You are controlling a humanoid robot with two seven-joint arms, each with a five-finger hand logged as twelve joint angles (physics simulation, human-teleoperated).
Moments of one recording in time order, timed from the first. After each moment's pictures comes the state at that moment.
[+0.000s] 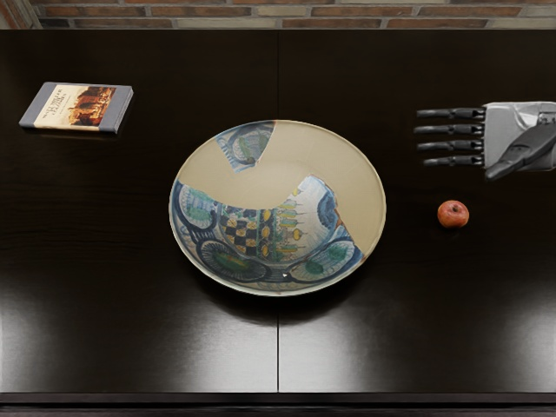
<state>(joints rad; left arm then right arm) -0.07 0.00 0.38 -0.17 -0.08 -0.03 0.05 1.08 -1.09 0.35 1.29 0.46 0.61 -0.61</state>
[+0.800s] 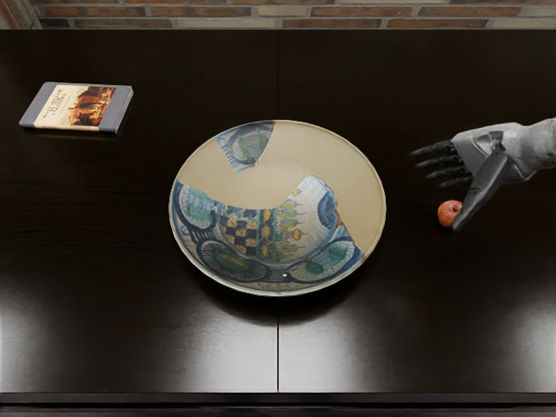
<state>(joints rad) -0.06 0.00 0.38 -0.16 -0.08 -0.03 0.05 1.42 -1.00 0.00 1.46 -0.08 0.31 -0.61</state>
